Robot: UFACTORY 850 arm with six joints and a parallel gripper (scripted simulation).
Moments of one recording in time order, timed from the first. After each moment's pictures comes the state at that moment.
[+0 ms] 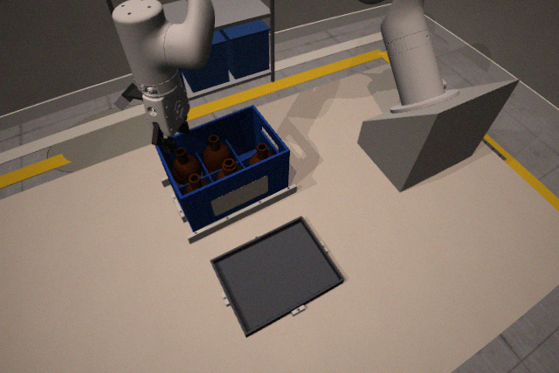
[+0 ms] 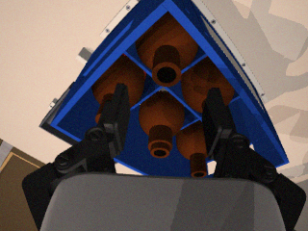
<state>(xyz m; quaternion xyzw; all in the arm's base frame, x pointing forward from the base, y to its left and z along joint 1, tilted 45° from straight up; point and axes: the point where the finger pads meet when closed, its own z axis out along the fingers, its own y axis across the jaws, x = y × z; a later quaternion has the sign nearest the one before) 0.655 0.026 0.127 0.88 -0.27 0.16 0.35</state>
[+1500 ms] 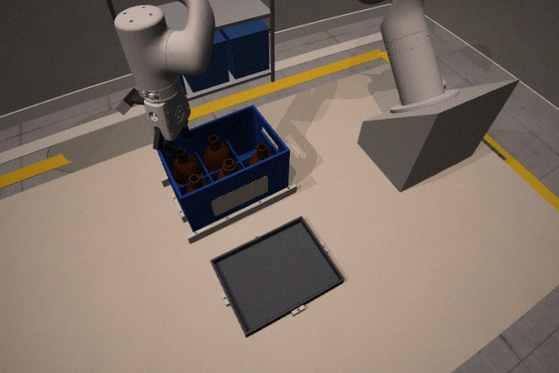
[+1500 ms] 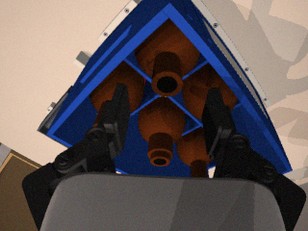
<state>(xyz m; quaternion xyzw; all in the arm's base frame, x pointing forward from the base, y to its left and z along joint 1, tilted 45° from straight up) 0.657 0.017 0.117 0.88 -0.27 0.16 0.35</state>
